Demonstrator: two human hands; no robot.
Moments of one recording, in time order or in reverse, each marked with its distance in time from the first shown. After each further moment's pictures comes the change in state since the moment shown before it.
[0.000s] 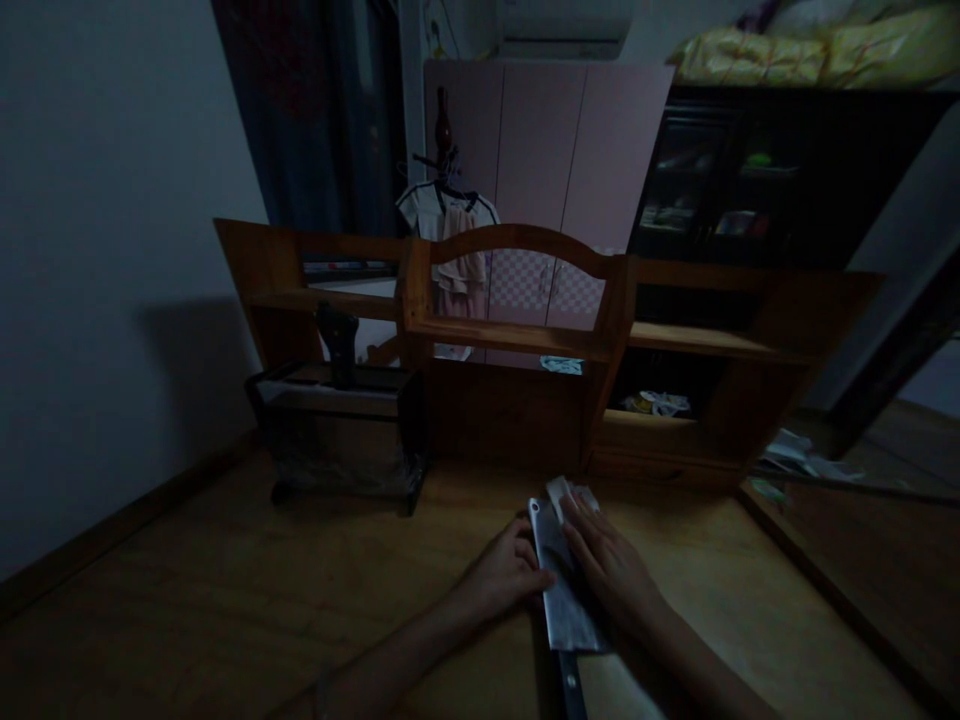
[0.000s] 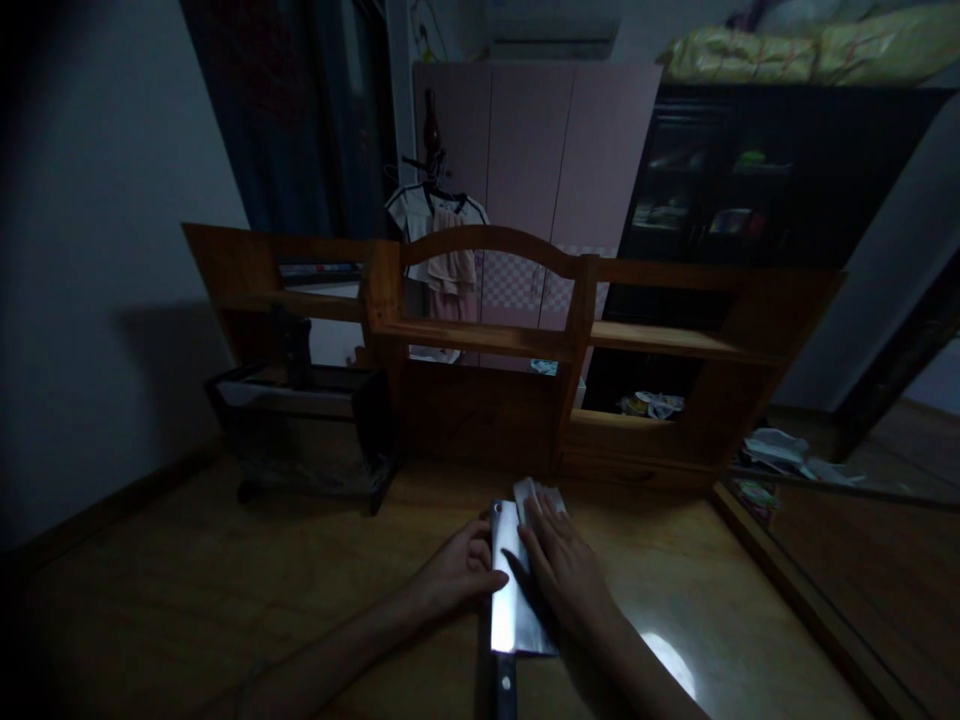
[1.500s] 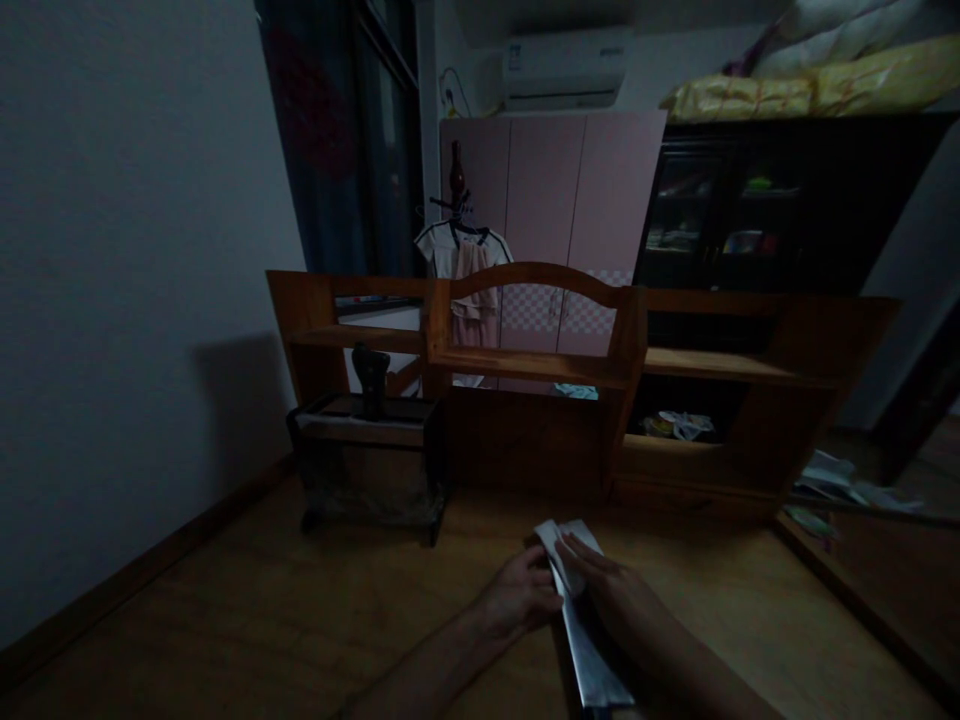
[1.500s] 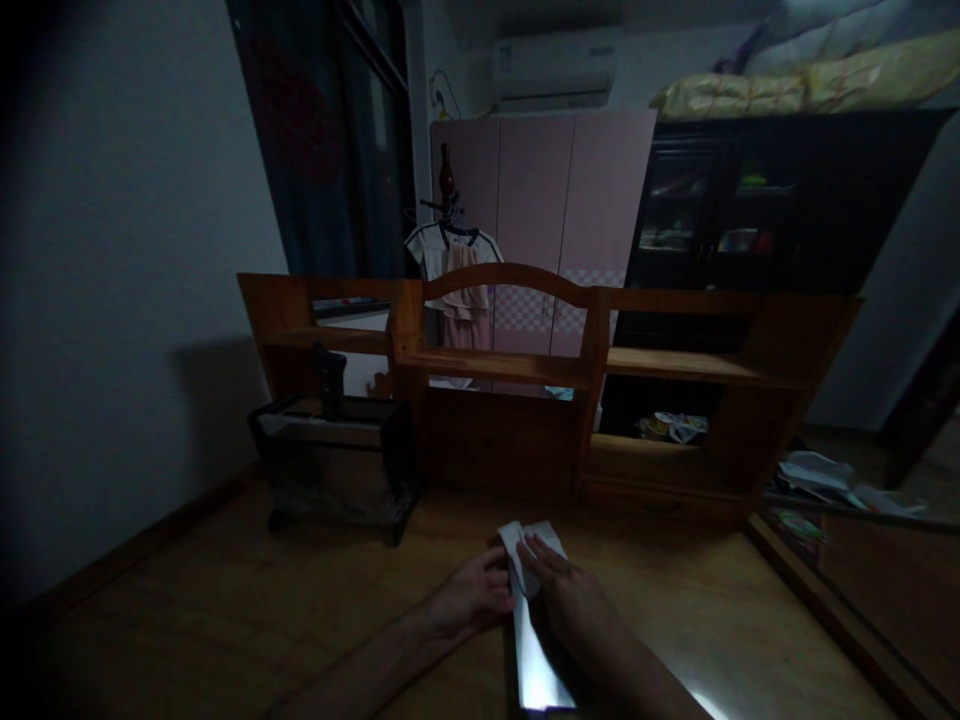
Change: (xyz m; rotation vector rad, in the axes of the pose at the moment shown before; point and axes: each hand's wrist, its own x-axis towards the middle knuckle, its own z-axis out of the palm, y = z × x) left_hand 0.006 0.013 -0.010 -0.459 -0.015 -0.130; right_hand 0.011 -0.015 0.006 0.308 -0.078 -0.047
